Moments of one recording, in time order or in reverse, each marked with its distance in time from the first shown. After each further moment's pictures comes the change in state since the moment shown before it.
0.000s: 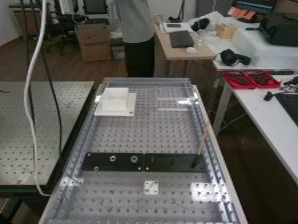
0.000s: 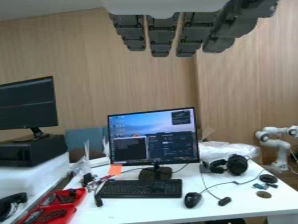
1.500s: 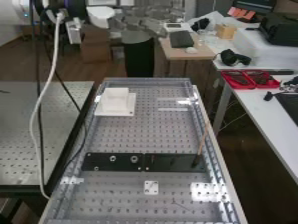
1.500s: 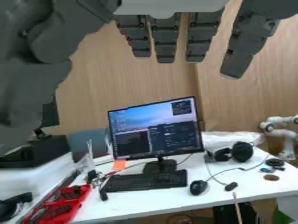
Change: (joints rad) arm -0.033 -0.031 -0.143 0.180 -0.039 0.072
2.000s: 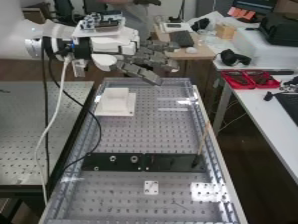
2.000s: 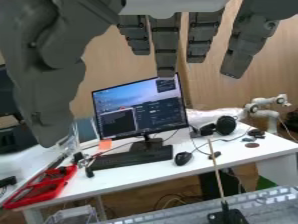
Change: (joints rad) arm -0.028 -0.072 -0.123 0.138 0.024 0.027
